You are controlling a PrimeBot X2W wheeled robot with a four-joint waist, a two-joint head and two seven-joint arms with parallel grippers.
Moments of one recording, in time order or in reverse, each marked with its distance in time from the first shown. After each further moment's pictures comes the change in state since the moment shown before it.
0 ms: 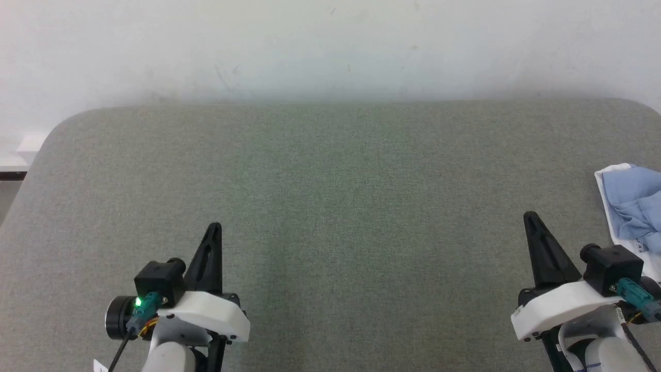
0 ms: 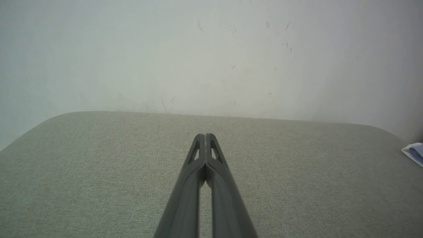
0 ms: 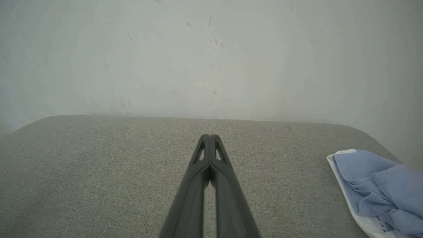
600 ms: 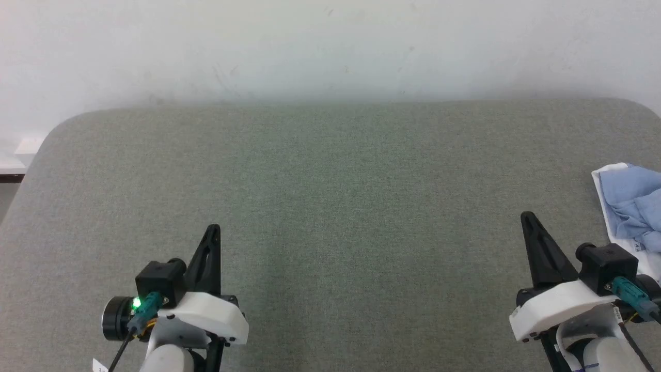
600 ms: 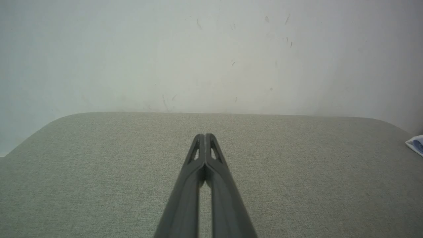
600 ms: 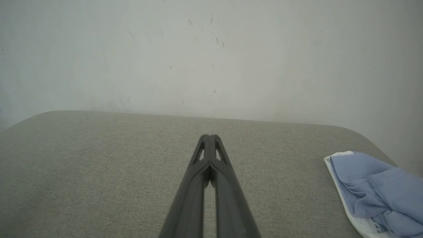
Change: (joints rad) left arm 0.019 0.000 0.005 -0.040 0.034 0.008 0.040; right arm 0.001 0.000 0.007 -0.015 -0.021 0.000 0.023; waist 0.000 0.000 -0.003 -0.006
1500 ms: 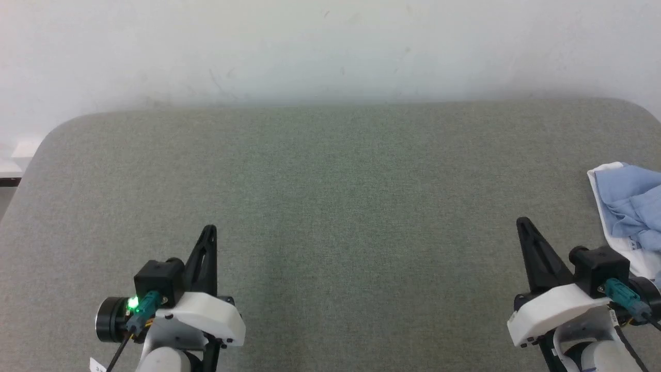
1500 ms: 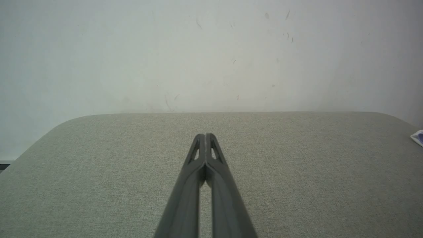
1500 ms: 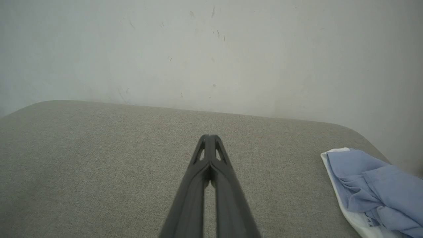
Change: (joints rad) left arm 0.021 0.000 0.011 -0.058 0.036 0.010 0.053; right arm 0.014 0.000 0.009 -0.013 -0.033 0.000 0.028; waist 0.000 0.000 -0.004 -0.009
